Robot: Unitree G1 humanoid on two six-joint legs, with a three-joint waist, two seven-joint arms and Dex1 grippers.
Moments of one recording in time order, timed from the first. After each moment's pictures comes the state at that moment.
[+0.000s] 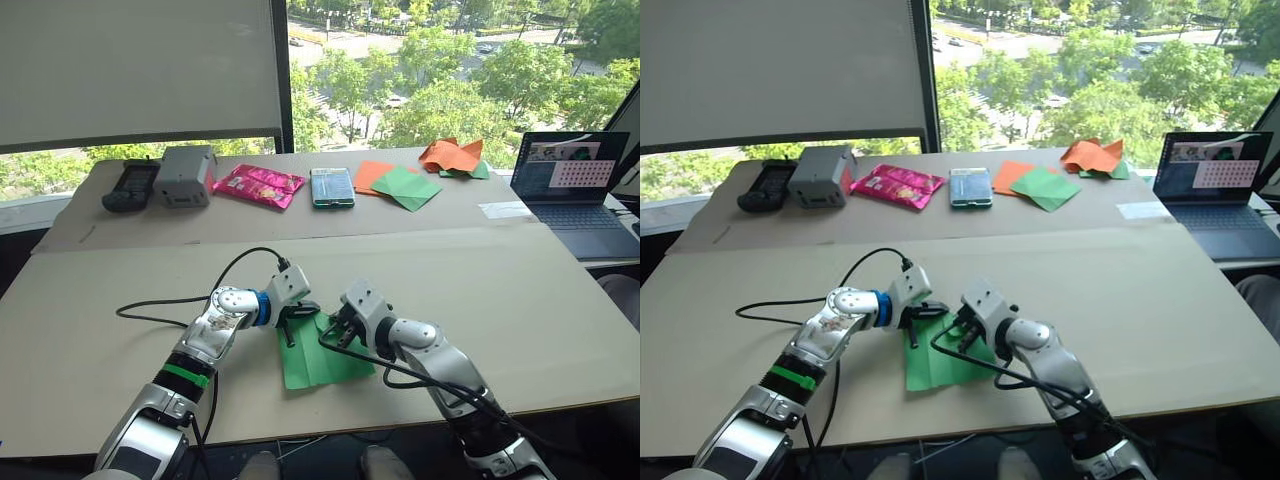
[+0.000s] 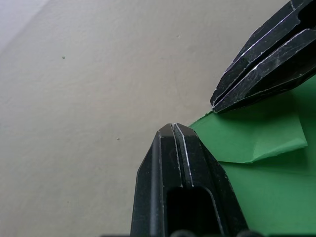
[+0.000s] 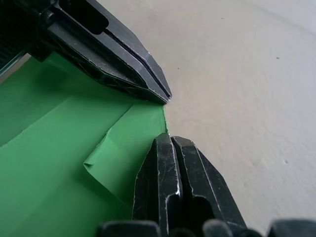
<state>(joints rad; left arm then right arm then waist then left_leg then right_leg) -0.54 0.40 -0.33 0.28 -0.04 0.33 -0.92 -0.31 -0.27 0.34 -0.19 -0.01 0.73 0.54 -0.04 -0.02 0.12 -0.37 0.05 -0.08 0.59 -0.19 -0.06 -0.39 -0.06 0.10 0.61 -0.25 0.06</state>
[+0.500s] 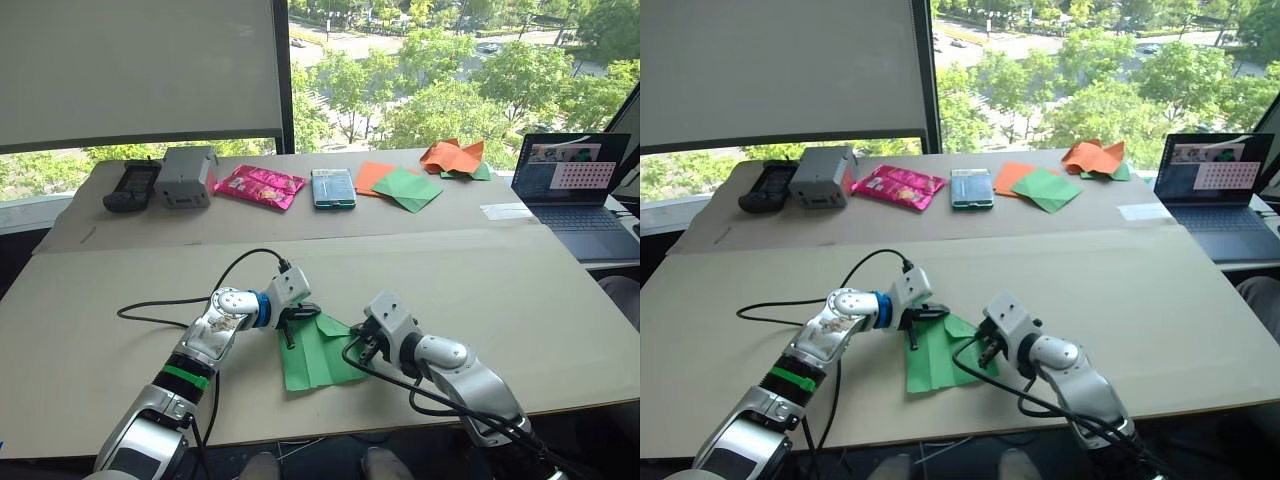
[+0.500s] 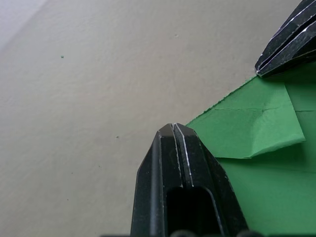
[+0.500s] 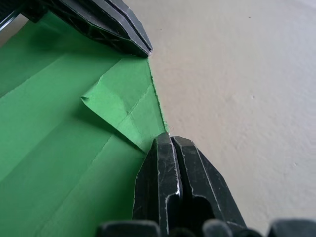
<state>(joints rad) -0.53 0.41 -0.33 0.27 -0.04 0.33 -0.92 -0.14 -0.38 0.28 -0.38 0.03 0.81 0.52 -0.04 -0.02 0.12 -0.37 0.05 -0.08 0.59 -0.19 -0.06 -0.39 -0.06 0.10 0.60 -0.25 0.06</state>
